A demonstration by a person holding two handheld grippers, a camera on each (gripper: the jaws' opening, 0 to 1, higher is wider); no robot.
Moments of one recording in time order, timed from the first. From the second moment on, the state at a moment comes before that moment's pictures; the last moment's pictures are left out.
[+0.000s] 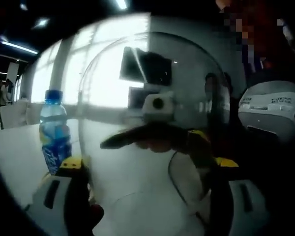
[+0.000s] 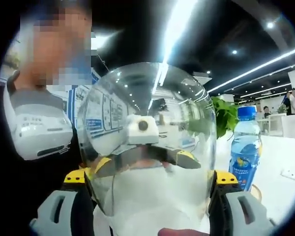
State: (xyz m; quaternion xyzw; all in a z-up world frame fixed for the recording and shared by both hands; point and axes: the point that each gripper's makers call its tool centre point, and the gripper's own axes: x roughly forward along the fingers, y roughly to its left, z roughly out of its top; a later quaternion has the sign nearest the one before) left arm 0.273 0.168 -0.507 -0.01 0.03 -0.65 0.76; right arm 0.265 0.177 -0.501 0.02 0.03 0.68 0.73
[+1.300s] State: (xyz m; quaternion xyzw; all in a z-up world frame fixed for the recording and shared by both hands) left arm 0.267 0.162 -0.450 -0.02 0.03 -0.64 0.77; right arm 0.260 0.172 -0.442 0.05 0.00 0.70 0.72
